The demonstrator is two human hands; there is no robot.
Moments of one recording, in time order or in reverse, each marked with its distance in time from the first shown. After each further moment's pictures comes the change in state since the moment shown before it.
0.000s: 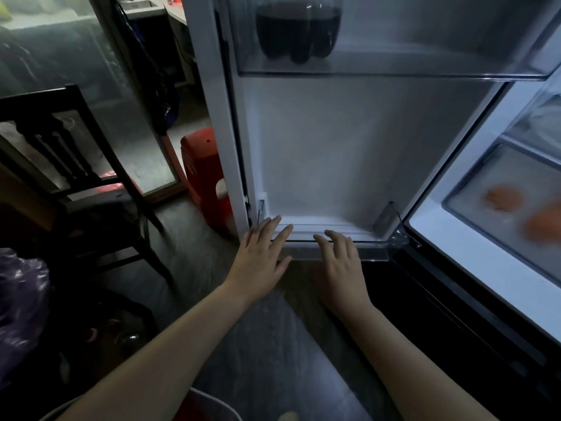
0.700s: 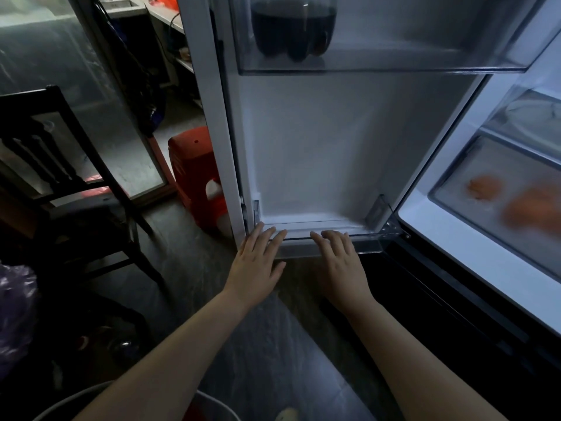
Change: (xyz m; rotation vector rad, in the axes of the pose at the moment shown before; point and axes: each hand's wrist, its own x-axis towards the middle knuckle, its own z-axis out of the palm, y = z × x) left_hand -0.020 -0.001 0.017 -0.060 0.005 0.005; right_hand -0.011 0.016 0.009 -0.103 -0.015 -0.049
